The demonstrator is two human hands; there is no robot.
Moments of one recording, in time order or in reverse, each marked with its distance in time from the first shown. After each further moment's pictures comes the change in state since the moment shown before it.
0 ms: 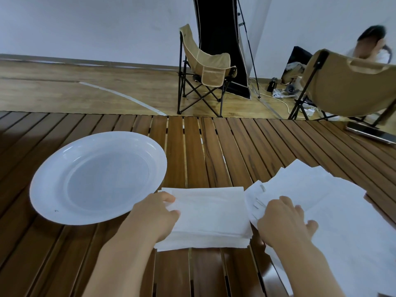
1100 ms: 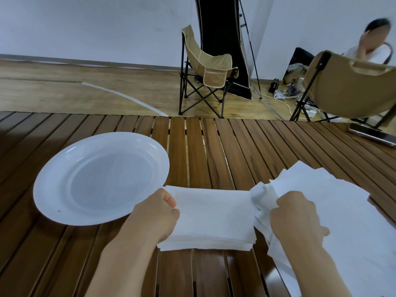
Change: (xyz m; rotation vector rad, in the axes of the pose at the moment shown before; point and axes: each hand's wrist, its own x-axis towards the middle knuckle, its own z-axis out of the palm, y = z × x) left_hand 0.000 -0.002 0.000 -0.085 0.010 -0.055; right_hand 0.006 0.000 -0.009 0.285 0.198 0.147
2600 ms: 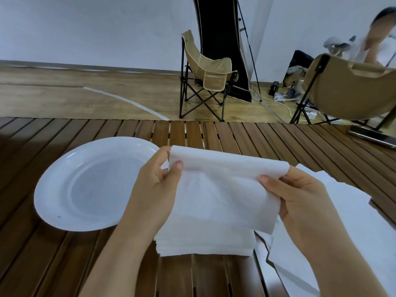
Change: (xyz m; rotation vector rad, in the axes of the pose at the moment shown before) left_hand -0.010 0.029 -0.021 -0.594 0.199 0.428; right_hand -0.002 0.001 -0.033 1.128 -0.369 -0.380
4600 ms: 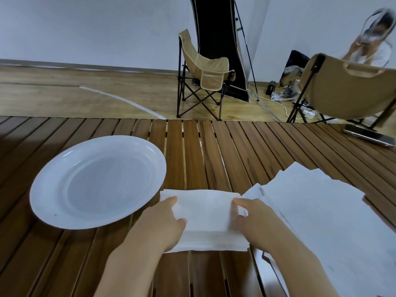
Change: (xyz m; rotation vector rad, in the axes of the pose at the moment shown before) left_hand -0.014 -0.034 0.010 0.745 -0.329 -0.348; right_hand 0.006 0.043 0.024 -1.158 -0.323 0.112
